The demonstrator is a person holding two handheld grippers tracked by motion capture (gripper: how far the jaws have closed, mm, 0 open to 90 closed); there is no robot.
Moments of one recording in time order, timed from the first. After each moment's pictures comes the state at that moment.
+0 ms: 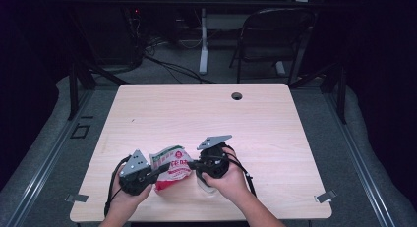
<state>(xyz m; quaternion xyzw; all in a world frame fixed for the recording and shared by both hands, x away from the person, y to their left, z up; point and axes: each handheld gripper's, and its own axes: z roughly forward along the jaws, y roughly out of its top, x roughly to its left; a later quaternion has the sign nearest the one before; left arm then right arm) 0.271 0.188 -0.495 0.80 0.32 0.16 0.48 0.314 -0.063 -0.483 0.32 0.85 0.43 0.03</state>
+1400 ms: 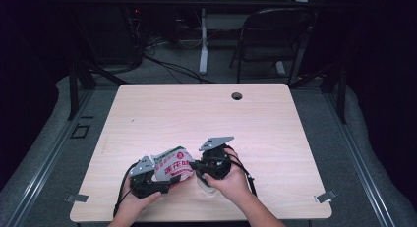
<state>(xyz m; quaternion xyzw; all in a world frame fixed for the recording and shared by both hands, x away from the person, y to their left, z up) 0.290 0.184 -0.559 0.79 0.35 0.08 0.49 0.311 -0.067 -0.485 0.32 0.84 0.43 0.04</state>
